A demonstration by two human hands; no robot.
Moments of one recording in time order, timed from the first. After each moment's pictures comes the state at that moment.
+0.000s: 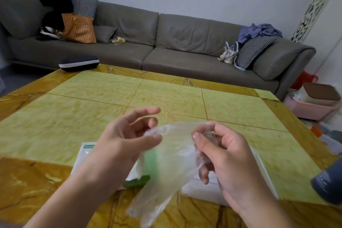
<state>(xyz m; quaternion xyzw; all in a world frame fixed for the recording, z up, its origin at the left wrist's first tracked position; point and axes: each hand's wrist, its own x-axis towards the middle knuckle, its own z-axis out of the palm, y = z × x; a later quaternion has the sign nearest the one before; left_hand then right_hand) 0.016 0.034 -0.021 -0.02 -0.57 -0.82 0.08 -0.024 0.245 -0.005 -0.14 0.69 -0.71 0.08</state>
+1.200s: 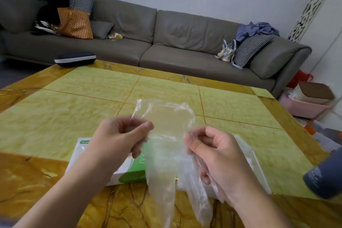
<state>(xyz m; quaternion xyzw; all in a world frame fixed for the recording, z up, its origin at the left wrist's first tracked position) 0.012 0.034 -0.024 0.12 -0.68 -0.71 0.13 -0.034 0.252 -0.020 -0.12 0.71 -0.69 0.12</state>
